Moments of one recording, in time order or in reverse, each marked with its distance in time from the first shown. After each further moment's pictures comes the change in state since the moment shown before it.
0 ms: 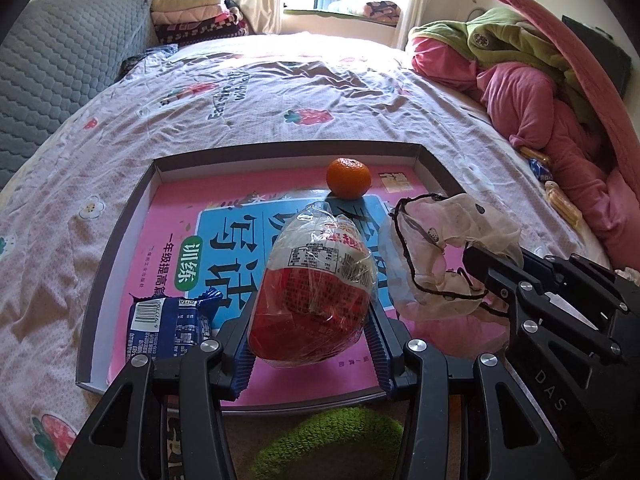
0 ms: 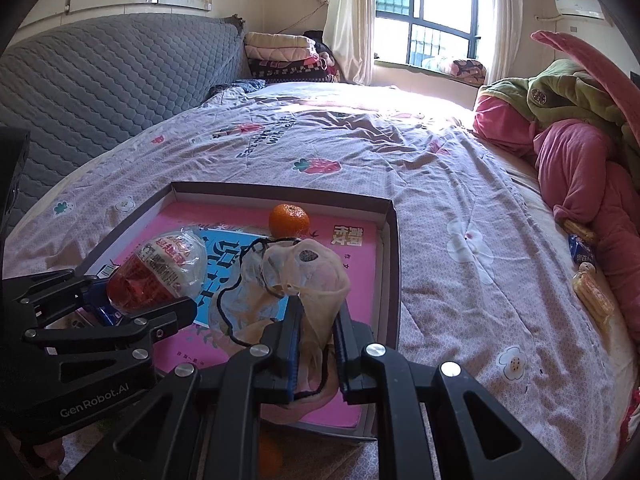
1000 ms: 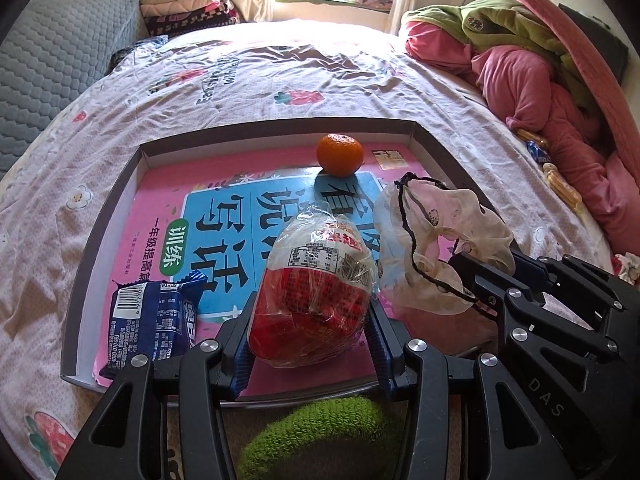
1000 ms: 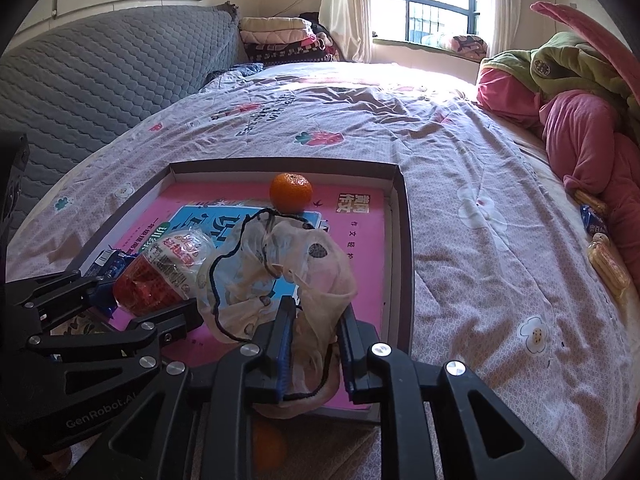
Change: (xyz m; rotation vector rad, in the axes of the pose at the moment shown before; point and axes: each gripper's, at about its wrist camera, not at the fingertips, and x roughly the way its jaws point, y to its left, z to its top) left arm 0.009 -0.005 -0.006 0.020 0.050 -0.010; right arm 0.011 -0.005 -0.012 0.054 0.074 0.042
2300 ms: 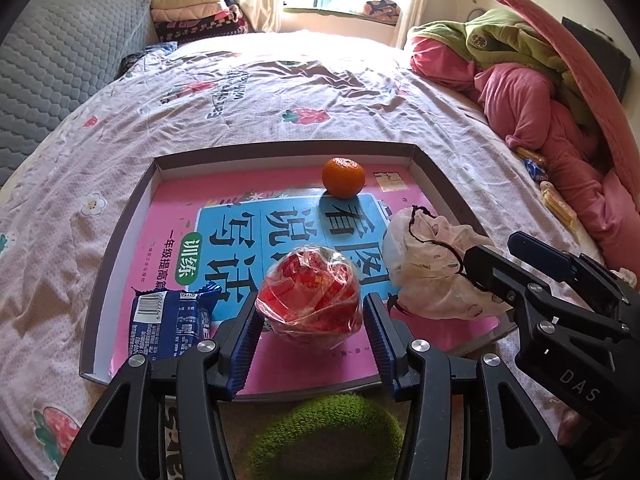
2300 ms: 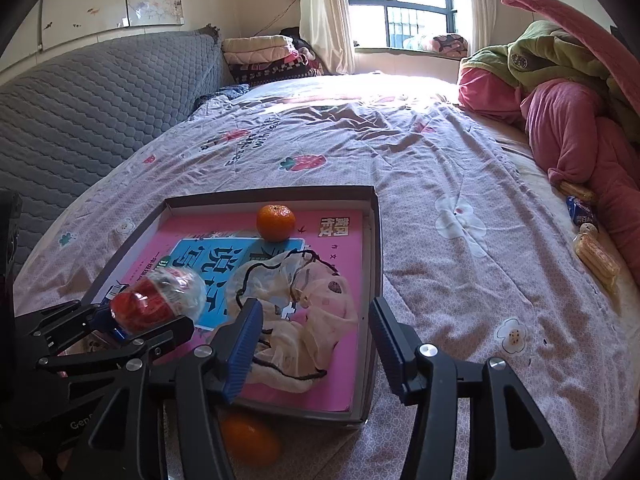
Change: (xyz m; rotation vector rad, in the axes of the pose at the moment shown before) left arm -0.020 0.003 0.006 -0.030 -0.045 0.001; right arm -0.024 -0.016 0.013 0.079 -0.066 0.002
